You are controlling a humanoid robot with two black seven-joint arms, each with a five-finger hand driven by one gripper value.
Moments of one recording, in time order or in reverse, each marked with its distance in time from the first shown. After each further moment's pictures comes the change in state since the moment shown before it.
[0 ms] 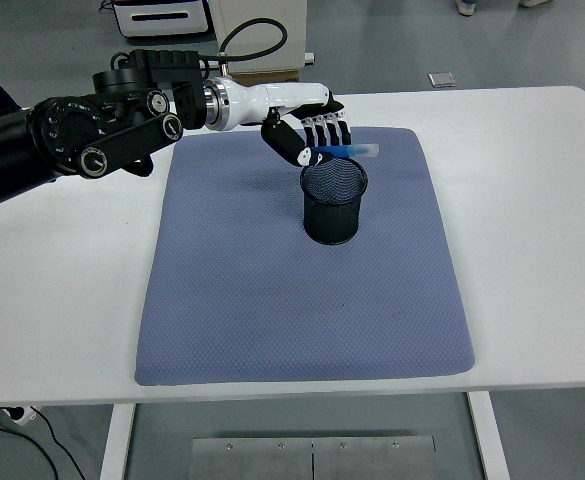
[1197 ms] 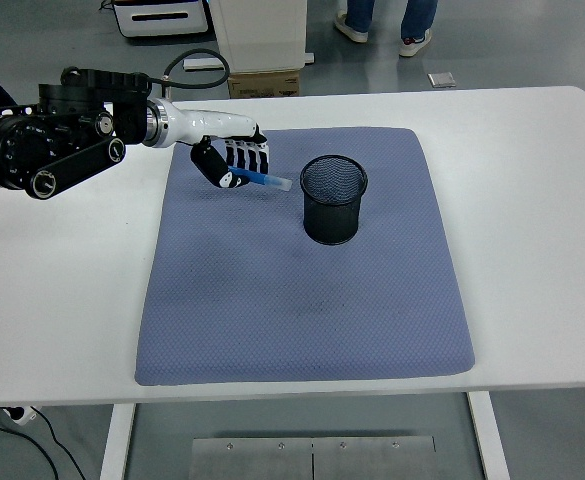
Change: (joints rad) left arm 0.022 0.123 0.103 0.001 0.233 -0.007 -0.002; right arm 0.000 0.000 0.000 0.000 0.000 0.000 0.001
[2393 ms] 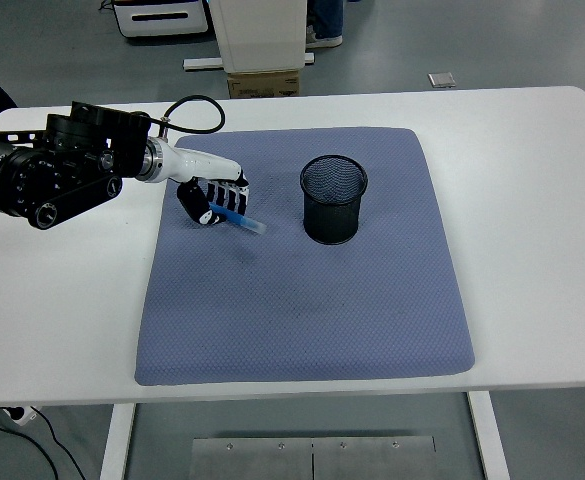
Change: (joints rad) left arm 0.041 -0.006 0.117 0.000 0.075 0.006 0.003; right arm 0.000 0.000 0.000 0.000 0.001 0.000 -0.001
